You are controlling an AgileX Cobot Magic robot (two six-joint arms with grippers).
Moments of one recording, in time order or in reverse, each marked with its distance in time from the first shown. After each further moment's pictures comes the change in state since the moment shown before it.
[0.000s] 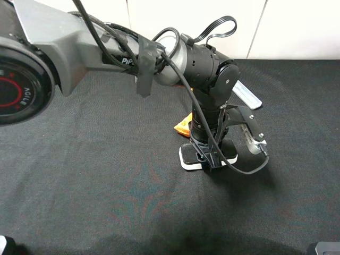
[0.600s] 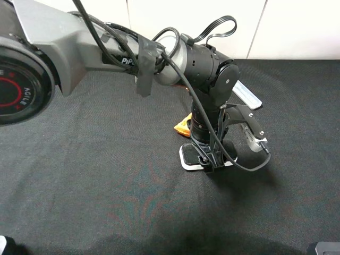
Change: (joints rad) left arm 0.001 0.000 0.000 -0.001 0.000 -0.055; right arm 0.000 0.000 0.000 0.001 0.000 0.000
